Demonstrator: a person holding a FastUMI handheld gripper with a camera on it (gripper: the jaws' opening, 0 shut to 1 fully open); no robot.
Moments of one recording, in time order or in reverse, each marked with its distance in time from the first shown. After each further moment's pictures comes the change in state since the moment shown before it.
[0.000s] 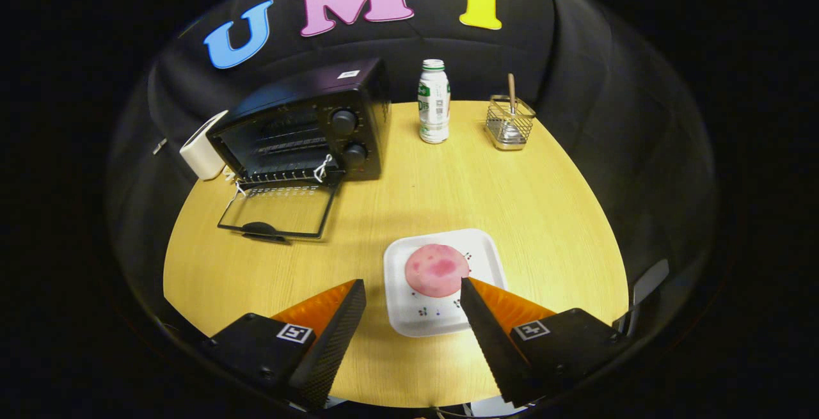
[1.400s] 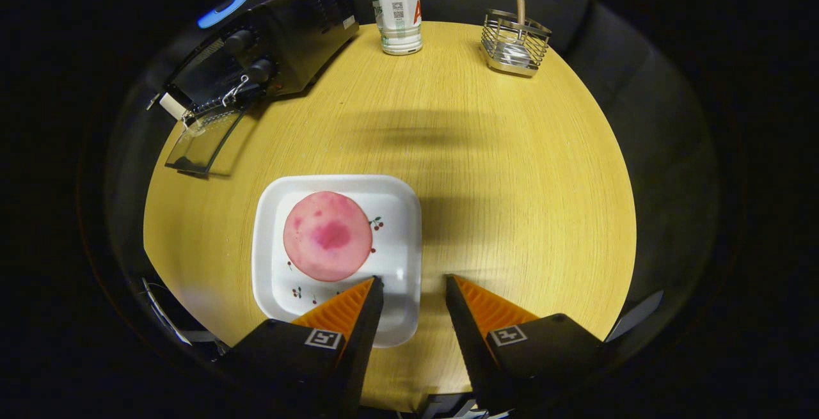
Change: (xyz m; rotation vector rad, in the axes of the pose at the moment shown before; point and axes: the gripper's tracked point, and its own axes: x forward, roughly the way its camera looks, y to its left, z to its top) arm 0.098 -0.105 -0.055 -0.149 0.343 0.052
